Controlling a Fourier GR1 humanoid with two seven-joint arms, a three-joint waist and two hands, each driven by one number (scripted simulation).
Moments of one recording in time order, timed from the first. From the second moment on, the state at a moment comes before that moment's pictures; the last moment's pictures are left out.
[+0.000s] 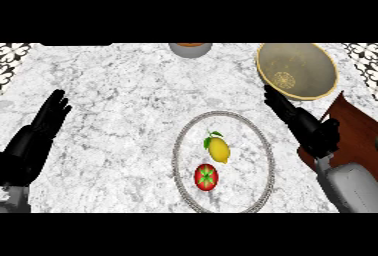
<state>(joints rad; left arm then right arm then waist) -0.04 0.51 -0.10 -1.64 0.29 0.12 0.06 -0.29 -0.44 0.29 -1.39 -0.27 0.11 0.01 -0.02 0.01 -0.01</state>
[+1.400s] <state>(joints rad) -0.19 0.45 0.07 -1.51 0.30 0.18 -0.05 -0.31 -0.49 0.68 -2.05 0.48 0.13 0.13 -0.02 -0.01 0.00</state>
